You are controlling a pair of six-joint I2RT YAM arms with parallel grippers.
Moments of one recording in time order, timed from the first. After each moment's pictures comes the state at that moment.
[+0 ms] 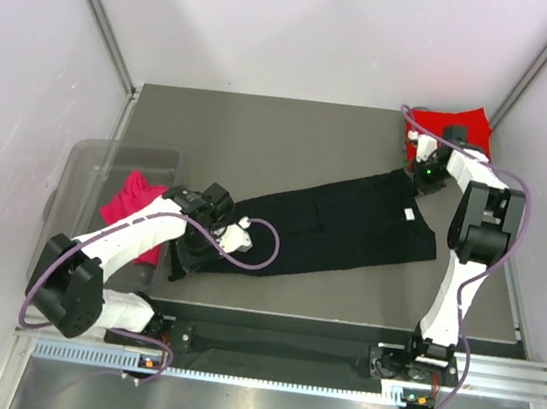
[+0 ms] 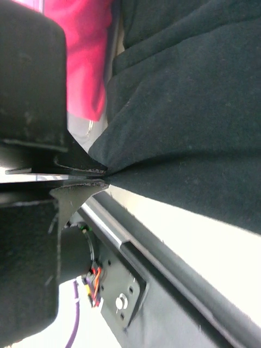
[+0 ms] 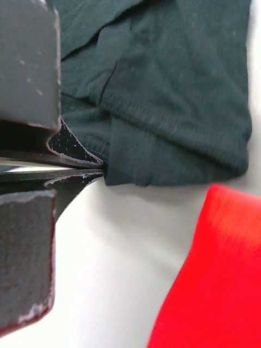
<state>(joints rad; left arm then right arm) -0.54 1.30 0.87 -1.13 0.06 0.55 -0.11 2.15 1.66 -0.71 -0.27 -0.43</state>
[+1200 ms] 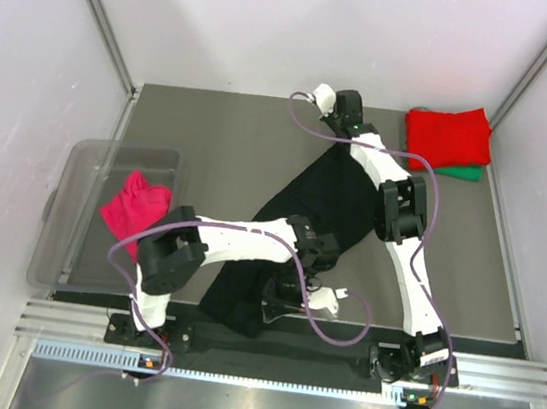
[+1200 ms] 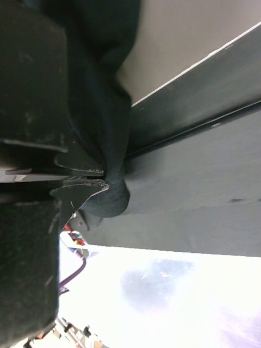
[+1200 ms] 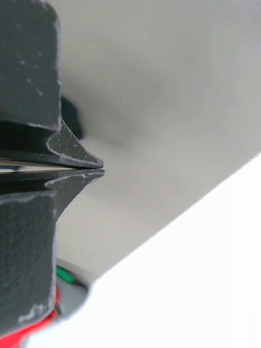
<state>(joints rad) -1.14 1.88 1.38 -1.25 0.51 0.64 0.36 2.66 2.39 -0.29 0.17 -0.68</state>
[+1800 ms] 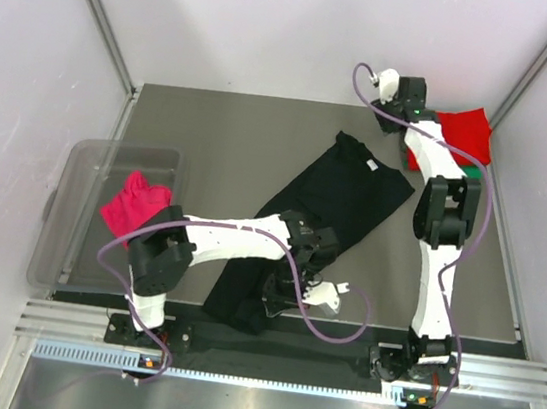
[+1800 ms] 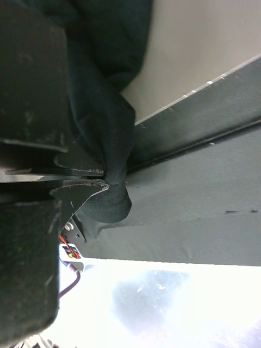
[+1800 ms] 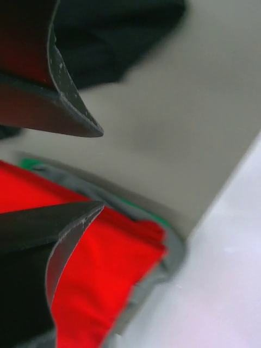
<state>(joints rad) -1.14 1.85 1.40 -1.21 0.50 0.65 0.16 2.40 2.21 -0.43 0.03 -0.49</state>
